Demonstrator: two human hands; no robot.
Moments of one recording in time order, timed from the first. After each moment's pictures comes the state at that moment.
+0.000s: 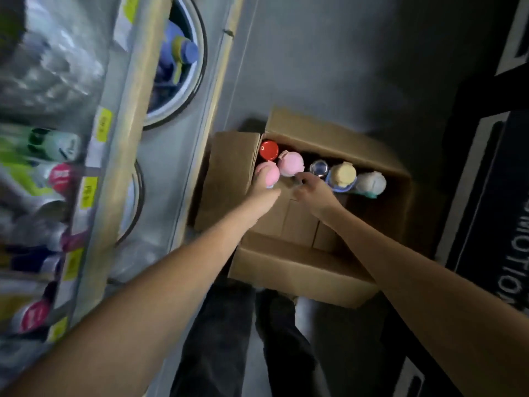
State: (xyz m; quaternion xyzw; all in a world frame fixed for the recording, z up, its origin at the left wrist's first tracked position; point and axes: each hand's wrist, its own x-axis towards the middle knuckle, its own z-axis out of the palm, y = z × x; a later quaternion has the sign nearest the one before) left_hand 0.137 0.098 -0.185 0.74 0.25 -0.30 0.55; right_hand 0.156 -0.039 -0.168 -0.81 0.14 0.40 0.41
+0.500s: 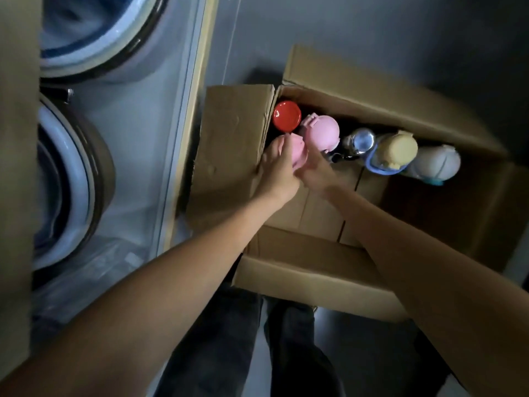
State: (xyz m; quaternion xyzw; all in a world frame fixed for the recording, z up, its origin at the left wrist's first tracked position) left_hand 0.148 0.088 -0.328 0.86 0.13 -0.30 0.40; right_hand 0.163 -0.019 -0.372 -0.74 0.18 0.41 0.50
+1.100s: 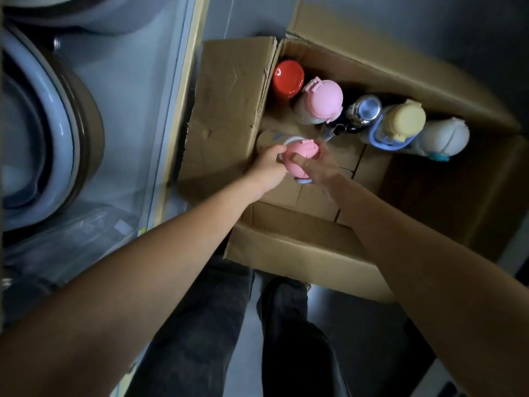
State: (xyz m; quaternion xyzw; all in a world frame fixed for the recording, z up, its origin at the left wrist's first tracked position) left_hand 0.103 0.092 -0.346 0.68 0.29 -0.41 0.53; right_hand 0.123 -0.029 -0.364 -0.71 0.31 0.41 0.48
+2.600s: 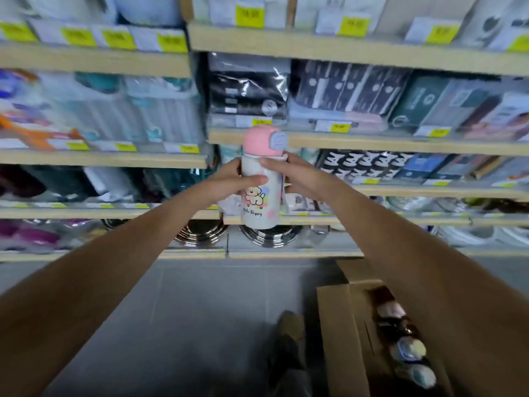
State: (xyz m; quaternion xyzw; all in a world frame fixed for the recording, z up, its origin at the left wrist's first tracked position) left_hand -0.526 0.157 0.356 0.63 0.45 0.20 0.60; right_hand -0.345 0.135 0.380 -0.55 -0.51 0.59 0.28
